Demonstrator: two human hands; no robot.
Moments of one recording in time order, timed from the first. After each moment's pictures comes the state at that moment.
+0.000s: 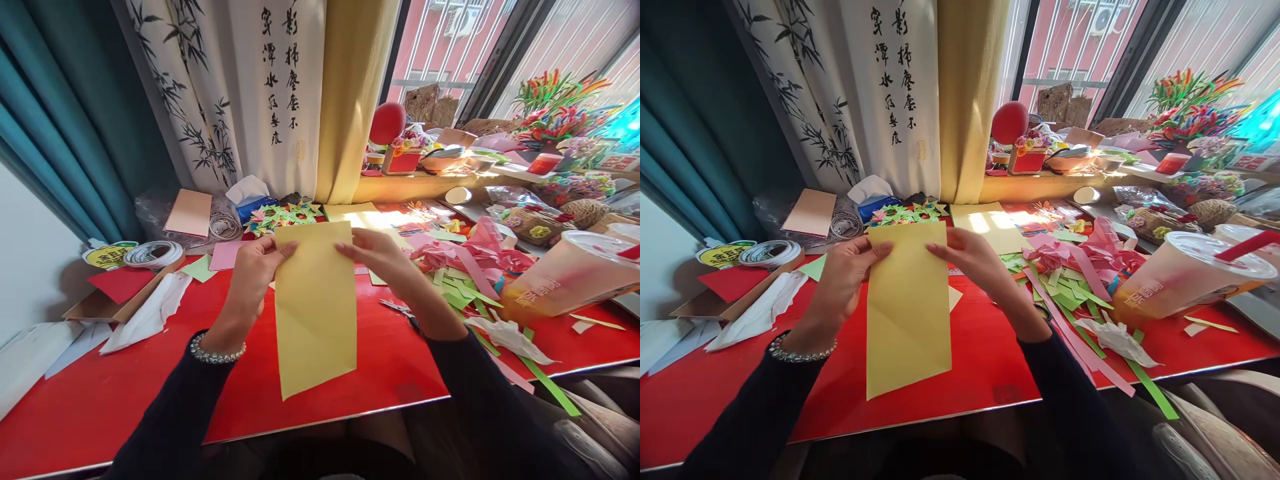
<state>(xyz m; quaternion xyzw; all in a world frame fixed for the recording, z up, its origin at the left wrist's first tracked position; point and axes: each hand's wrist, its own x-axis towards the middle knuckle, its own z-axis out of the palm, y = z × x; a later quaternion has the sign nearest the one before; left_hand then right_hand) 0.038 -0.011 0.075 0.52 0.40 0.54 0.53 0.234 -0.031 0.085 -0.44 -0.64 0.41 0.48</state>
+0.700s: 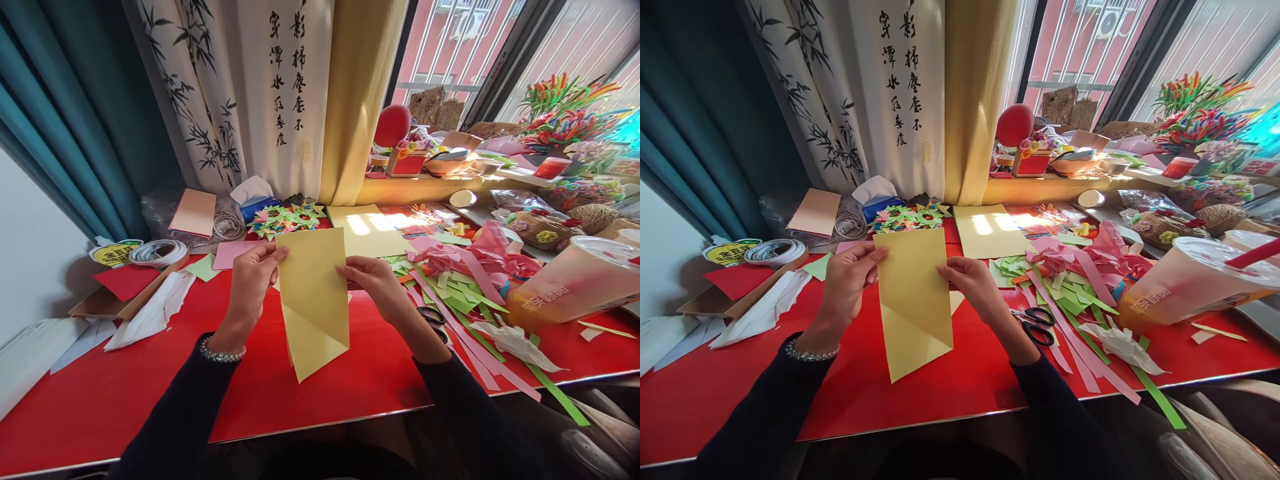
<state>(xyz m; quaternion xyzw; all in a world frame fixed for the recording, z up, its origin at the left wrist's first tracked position) 0.027 -0.003 0.051 0.53 0.42 0.59 0.44 0.227 -0.038 0.041 -0.42 -0.54 0.52 0.51</state>
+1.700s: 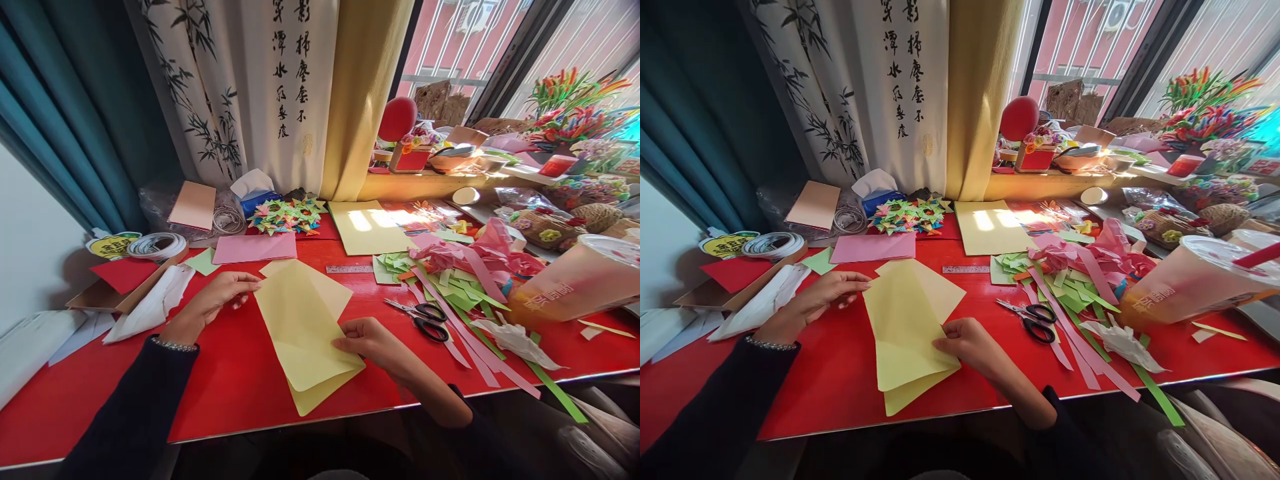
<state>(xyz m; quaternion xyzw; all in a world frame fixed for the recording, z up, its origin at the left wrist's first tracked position) -0.060 0.028 0.002 0.56 0.55 0.28 0.55 0.221 -0.096 -0.006 -0.52 -0.50 0.63 0.30</state>
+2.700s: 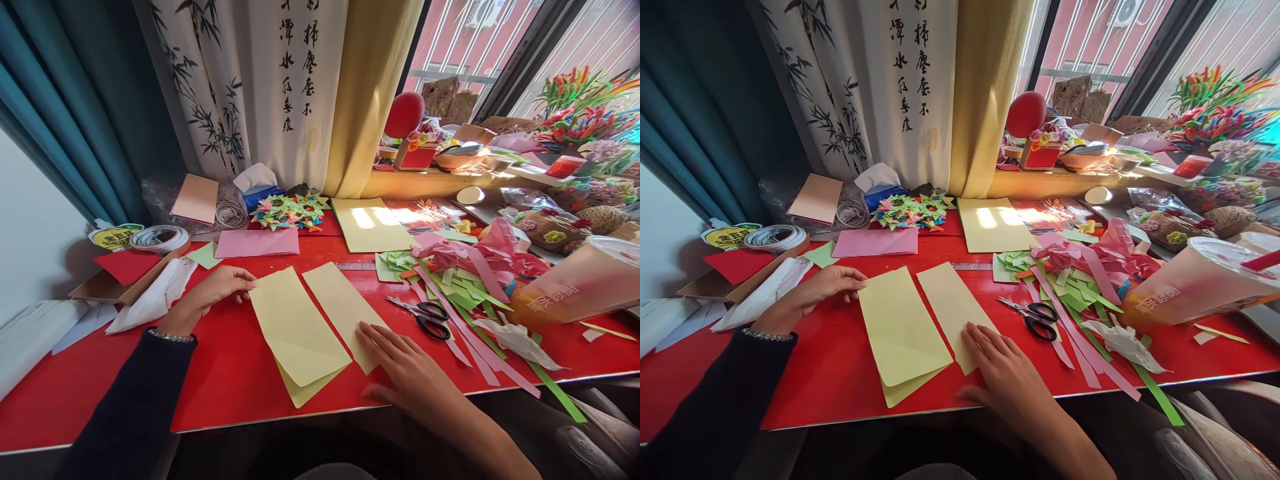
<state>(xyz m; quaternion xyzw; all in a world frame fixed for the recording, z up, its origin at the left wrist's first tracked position) -0.071 0.033 0.000 0.61 0.57 0.24 0.49 0.265 -0.145 -0.038 -0.50 -0.86 -0.03 0.09</state>
